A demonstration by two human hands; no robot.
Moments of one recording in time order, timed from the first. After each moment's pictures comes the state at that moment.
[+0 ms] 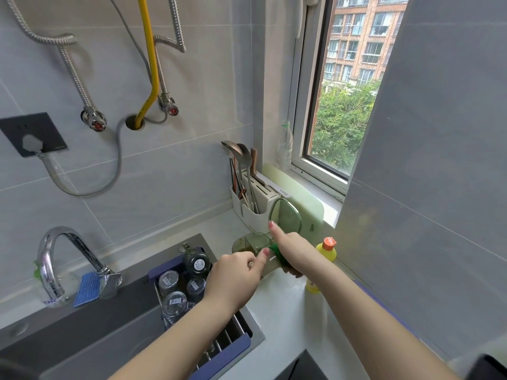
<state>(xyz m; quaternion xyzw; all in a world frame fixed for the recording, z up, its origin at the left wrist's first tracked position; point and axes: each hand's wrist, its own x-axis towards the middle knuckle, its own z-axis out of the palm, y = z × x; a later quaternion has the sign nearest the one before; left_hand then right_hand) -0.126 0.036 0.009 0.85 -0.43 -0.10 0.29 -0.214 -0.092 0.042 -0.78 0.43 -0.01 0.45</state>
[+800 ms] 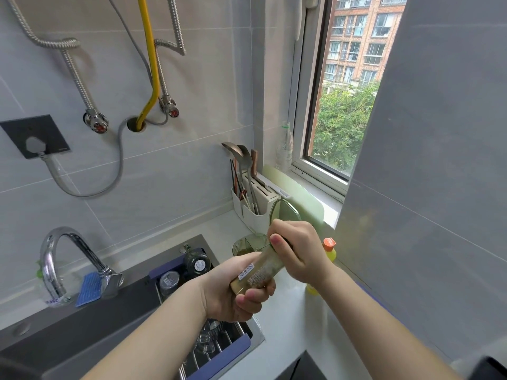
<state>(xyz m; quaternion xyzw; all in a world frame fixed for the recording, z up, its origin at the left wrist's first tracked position) -0.114 0.042 0.043 0.42 -0.21 -0.81 0.36 -0.232 -0.089 0.044 -0.87 0.04 -0.41 0.27</state>
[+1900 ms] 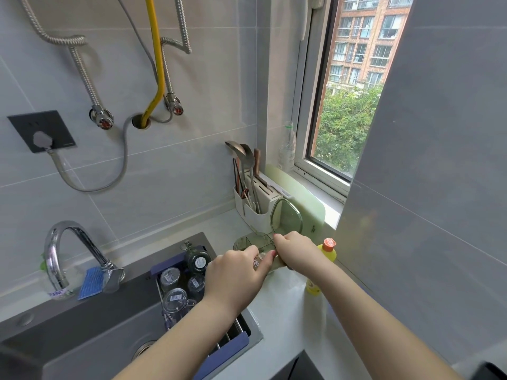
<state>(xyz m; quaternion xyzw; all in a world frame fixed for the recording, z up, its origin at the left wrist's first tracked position) -0.150 0.042 0.032 0.86 -0.48 0.04 0.18 -0.219 -0.093 0.039 -0.80 0.45 -0.01 0.39</state>
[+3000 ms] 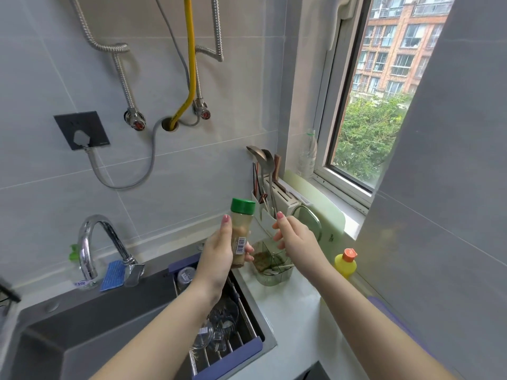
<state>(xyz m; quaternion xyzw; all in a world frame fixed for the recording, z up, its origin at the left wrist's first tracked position) -0.102 0.069 0.053 0.66 -0.21 -0.28 0.67 -0.194 -0.066 0.051 -0.77 0.31 -0.23 0.50</state>
